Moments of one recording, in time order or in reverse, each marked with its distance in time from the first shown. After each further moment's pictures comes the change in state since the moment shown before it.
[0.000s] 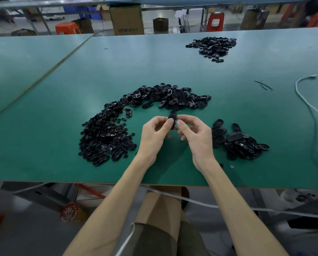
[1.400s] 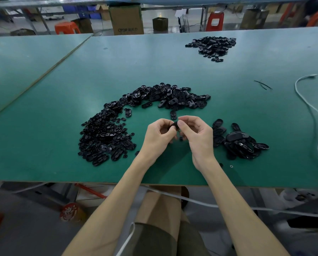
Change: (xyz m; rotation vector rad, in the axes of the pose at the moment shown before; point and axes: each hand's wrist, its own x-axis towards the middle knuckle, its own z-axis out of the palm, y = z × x) left_hand -0.004 0.007 0.006 0.165 -0.079 -0.022; right_hand -0.001 -0.002 0.000 0.025 0.046 0.005
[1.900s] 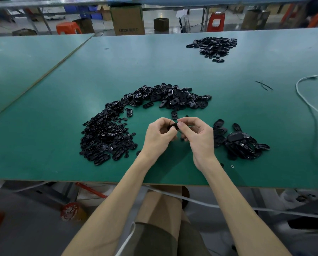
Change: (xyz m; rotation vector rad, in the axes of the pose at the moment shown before) left_hand -0.001 0.002 0.000 0.036 0.044 0.017; right_hand 0.000 0.001 0.000 -0.025 -0.029 0.005
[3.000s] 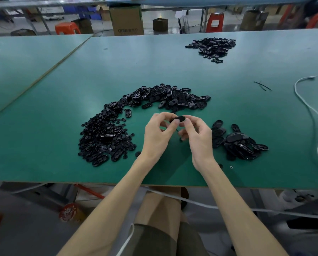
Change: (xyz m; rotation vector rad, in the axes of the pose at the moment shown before) left_hand 0.002 0.009 0.003 0.087 0.085 0.136; right_hand 0.004 0.001 0.004 -0.029 0.086 0.027
